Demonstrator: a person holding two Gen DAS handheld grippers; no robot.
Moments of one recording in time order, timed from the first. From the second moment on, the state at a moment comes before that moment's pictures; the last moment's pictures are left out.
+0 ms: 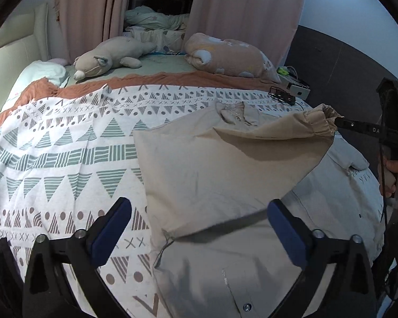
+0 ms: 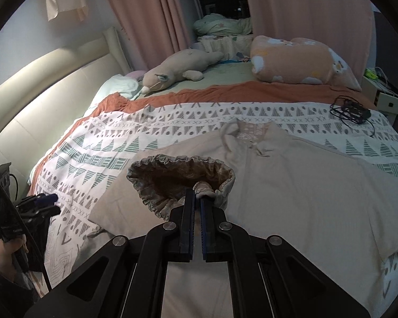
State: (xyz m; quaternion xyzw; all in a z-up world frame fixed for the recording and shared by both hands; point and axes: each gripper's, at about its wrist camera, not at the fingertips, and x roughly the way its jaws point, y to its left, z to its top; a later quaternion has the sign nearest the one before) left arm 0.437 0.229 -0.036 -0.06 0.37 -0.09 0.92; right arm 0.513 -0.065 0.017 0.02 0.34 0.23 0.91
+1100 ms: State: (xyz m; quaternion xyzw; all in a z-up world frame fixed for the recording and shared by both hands) left arm 0.447 0.191 -0.160 -0.07 0.49 -0.11 0.86; right arm 0.505 -0.180 -0.110 0.15 0.47 0.08 0.87
